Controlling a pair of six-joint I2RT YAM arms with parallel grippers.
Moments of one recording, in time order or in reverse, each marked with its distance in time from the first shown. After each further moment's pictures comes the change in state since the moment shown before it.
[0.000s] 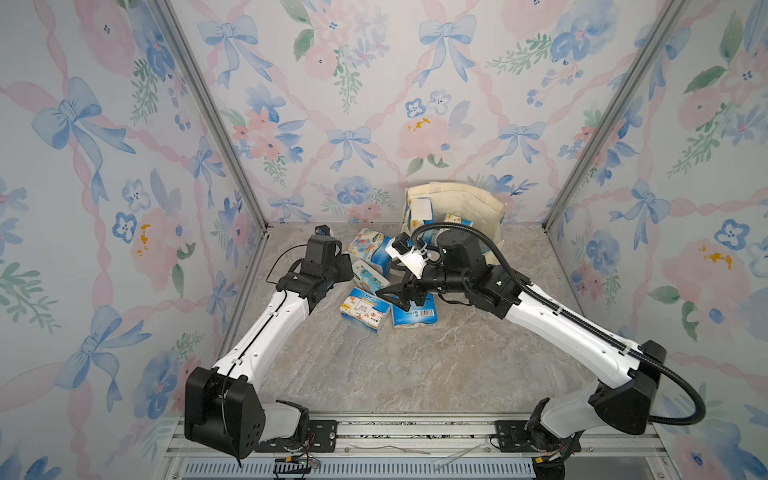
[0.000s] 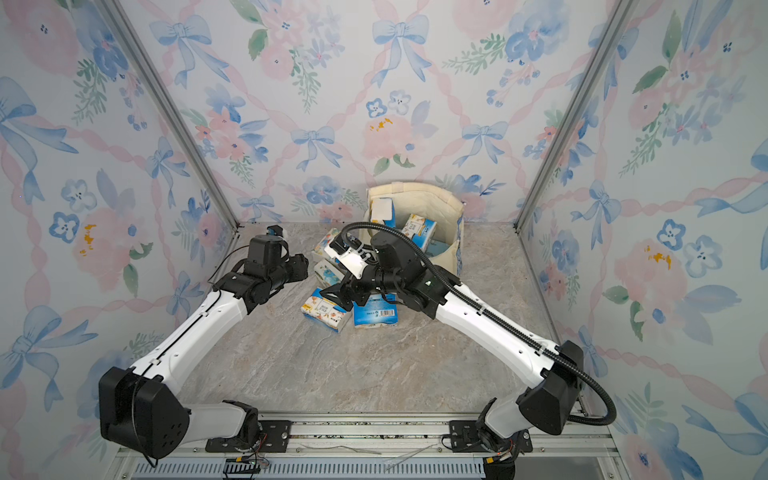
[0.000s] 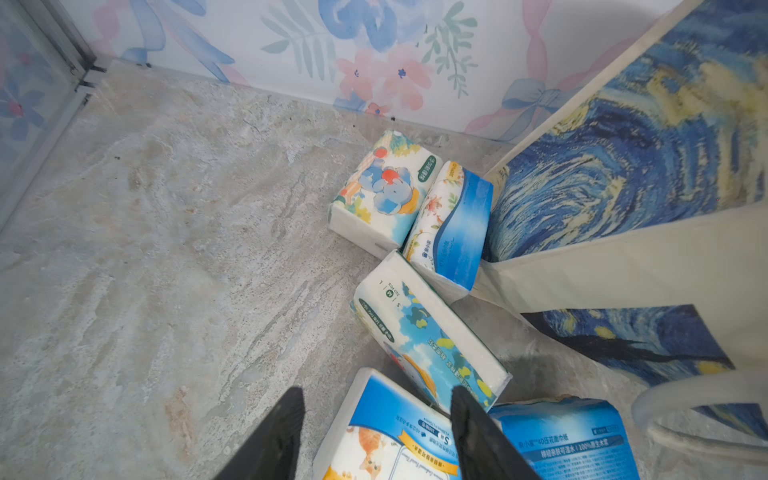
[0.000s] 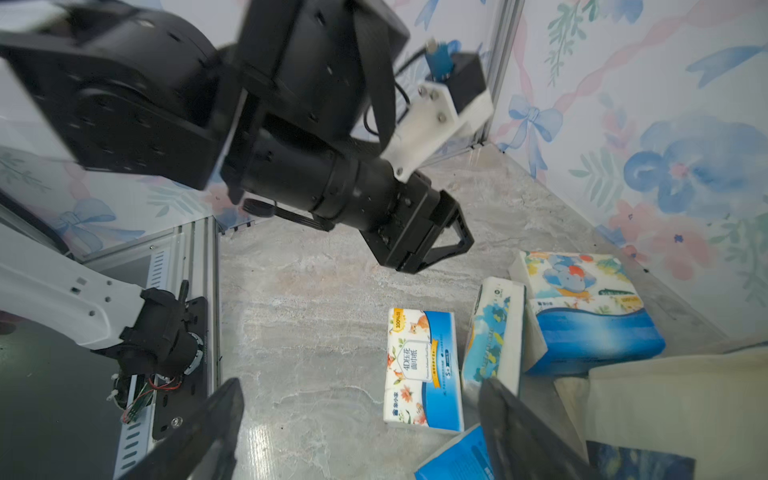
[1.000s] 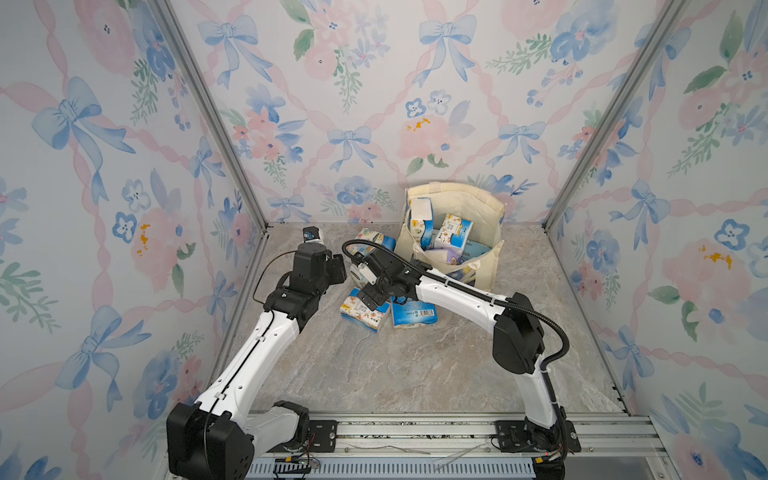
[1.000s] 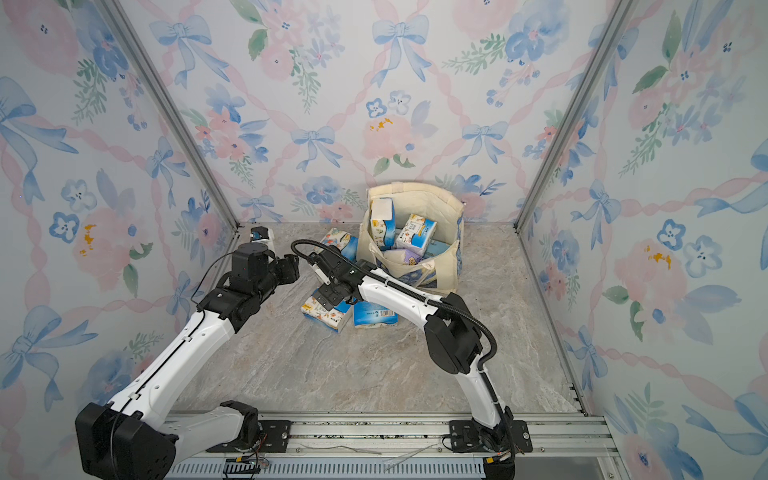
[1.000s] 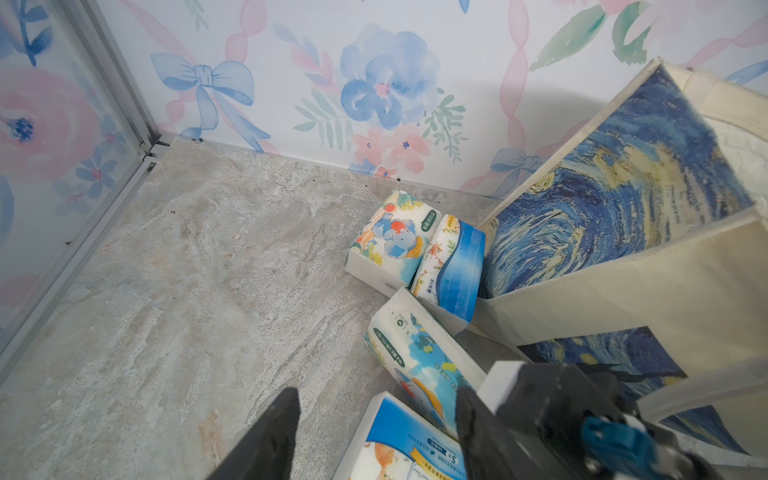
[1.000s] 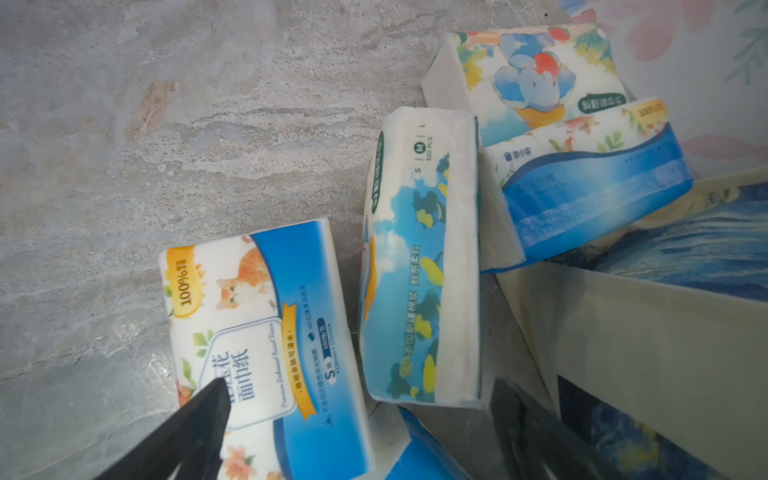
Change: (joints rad) left arm 0.006 -0.140 -0.096 0.096 -0.057 0.031; right arm 0.026 0.639 0.436 -0.248 0.495 0.008
